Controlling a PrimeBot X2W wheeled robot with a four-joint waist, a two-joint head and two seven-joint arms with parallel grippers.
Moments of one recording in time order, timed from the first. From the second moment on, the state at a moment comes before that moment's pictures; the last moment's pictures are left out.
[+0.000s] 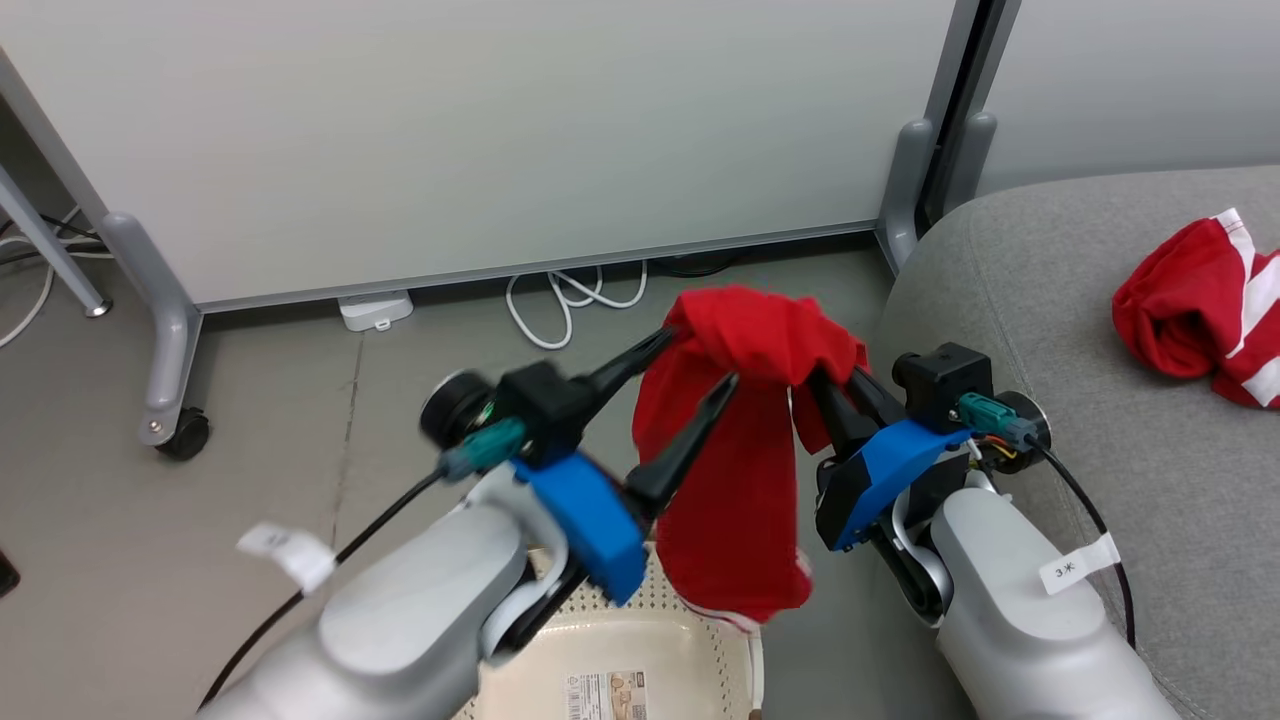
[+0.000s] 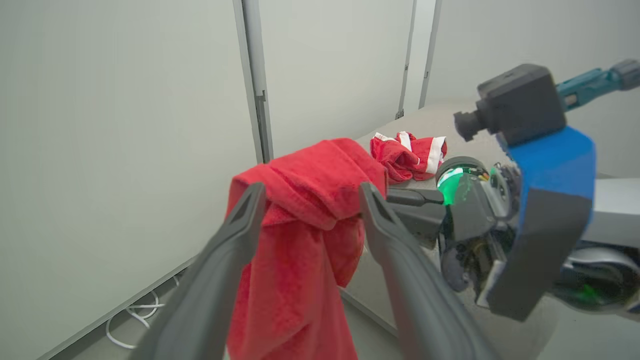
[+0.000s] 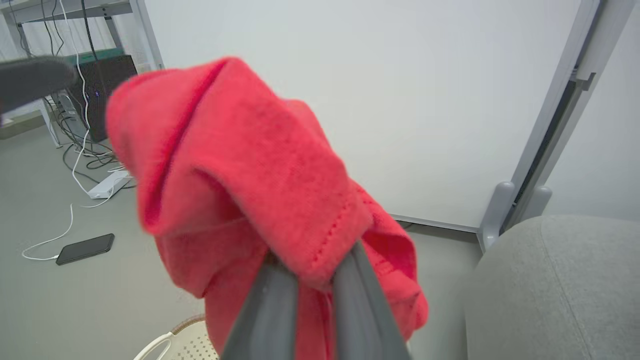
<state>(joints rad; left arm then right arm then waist) -0.75 0.27 -1.12 0.46 -0.84 -0.08 -0.26 -0.63 -0.05 0.35 0.82 0.25 0.13 -0.26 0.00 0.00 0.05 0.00</state>
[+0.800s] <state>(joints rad) -0.14 0.31 -0.50 0.16 -0.45 -0.08 -0.26 -0.54 -0.05 0.33 0.69 0.25 0.13 -0.26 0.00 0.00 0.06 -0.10</state>
